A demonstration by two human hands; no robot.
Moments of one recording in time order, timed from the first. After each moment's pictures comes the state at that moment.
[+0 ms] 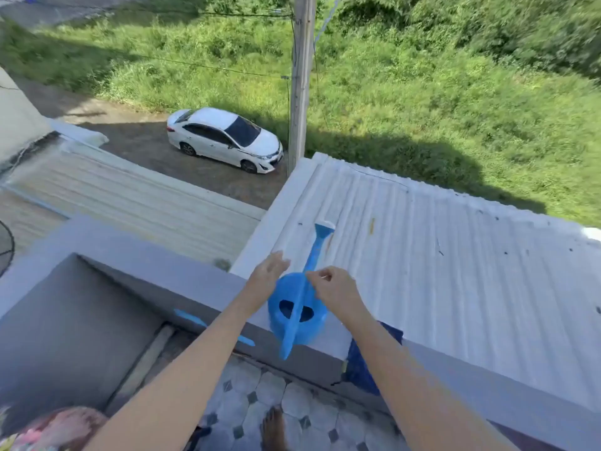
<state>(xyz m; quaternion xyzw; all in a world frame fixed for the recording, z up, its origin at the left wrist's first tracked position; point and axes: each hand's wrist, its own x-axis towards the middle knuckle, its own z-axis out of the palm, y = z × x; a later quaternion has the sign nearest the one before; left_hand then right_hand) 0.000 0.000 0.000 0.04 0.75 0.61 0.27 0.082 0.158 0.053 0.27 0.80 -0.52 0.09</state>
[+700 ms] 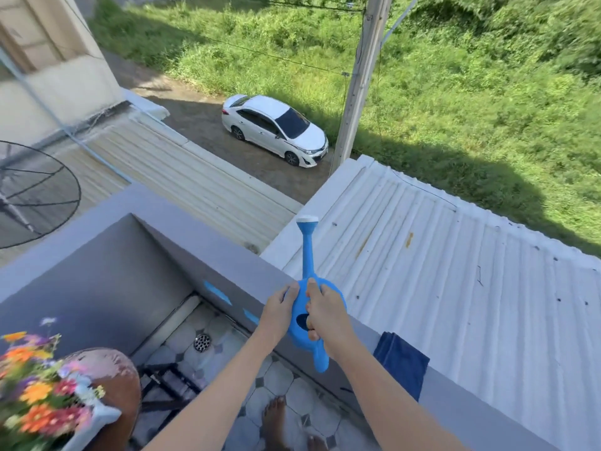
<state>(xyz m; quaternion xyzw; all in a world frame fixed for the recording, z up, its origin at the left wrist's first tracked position) 0.067 -0.024 -0.028 -0.12 0.72 0.66 0.20 0.093 0.084 0.050 0.27 0.70 -0.63 0.17</state>
